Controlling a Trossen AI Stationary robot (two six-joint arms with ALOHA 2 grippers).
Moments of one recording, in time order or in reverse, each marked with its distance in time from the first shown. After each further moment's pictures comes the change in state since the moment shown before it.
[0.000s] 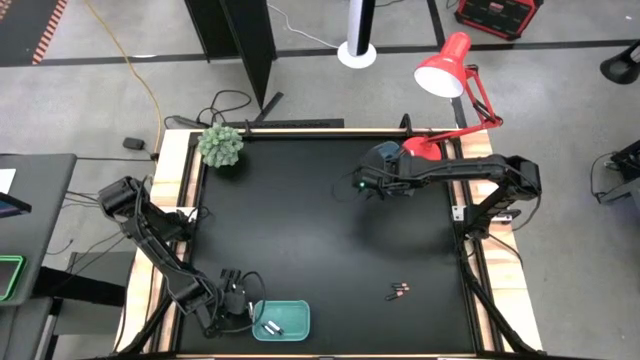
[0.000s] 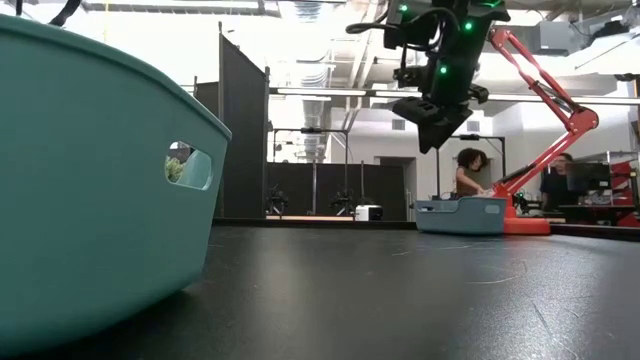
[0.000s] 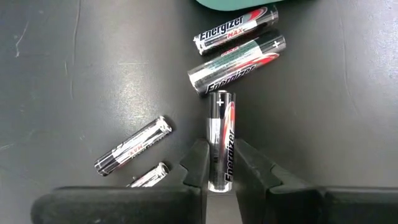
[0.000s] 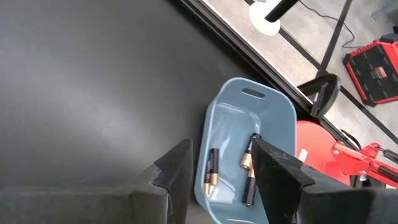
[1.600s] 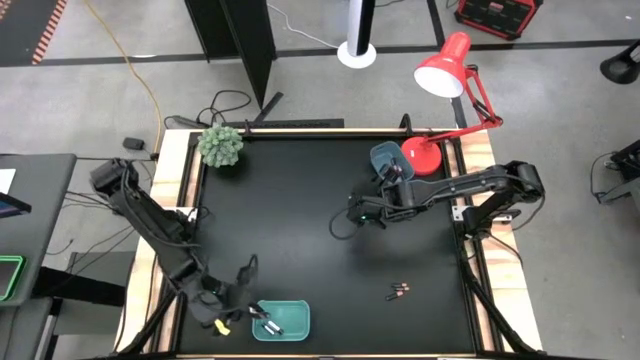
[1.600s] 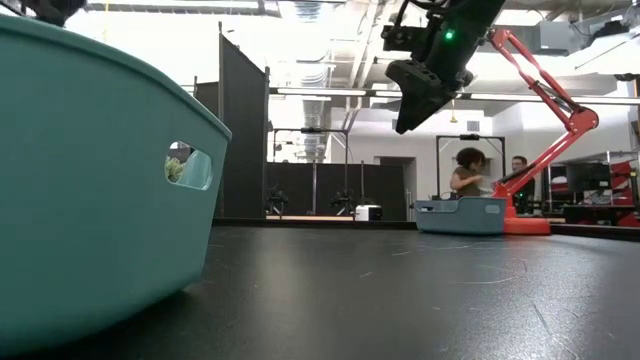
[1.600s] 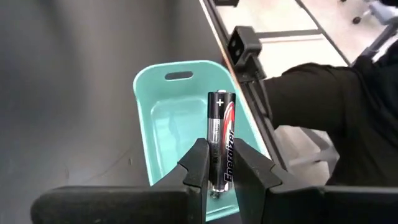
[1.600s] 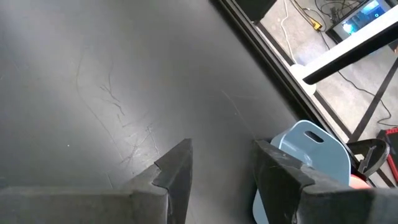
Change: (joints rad) left arm 0.094 -0.236 0.000 0.367 -0.132 0.222; right arm 0.237 0.000 0.000 0.144 0.030 -0.102
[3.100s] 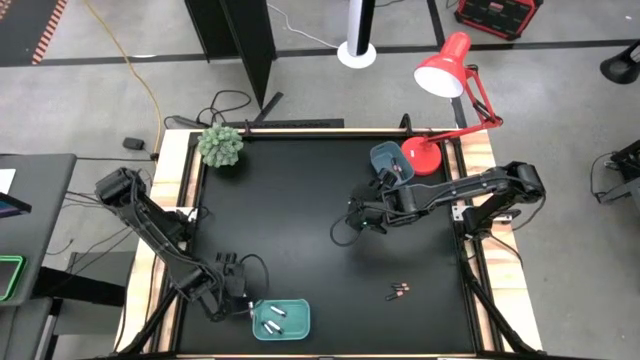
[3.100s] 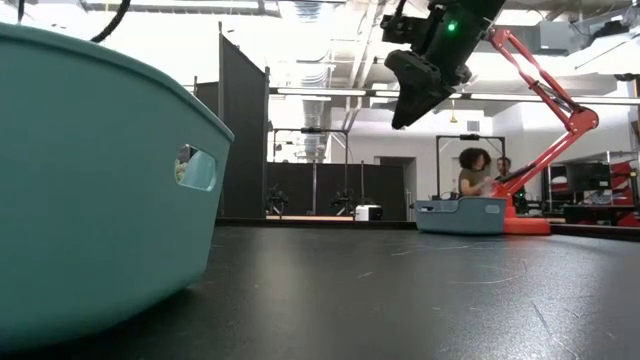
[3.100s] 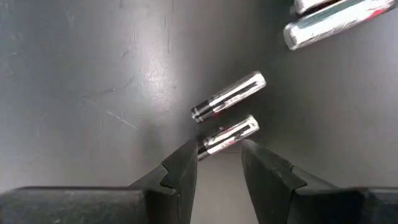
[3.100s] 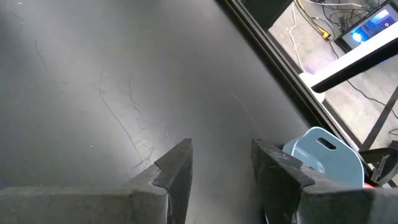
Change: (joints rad) left arm -0.007 0.138 0.000 -0.612 0.148 -0.207; right arm 0.039 0.000 0.000 0.029 0.000 0.000
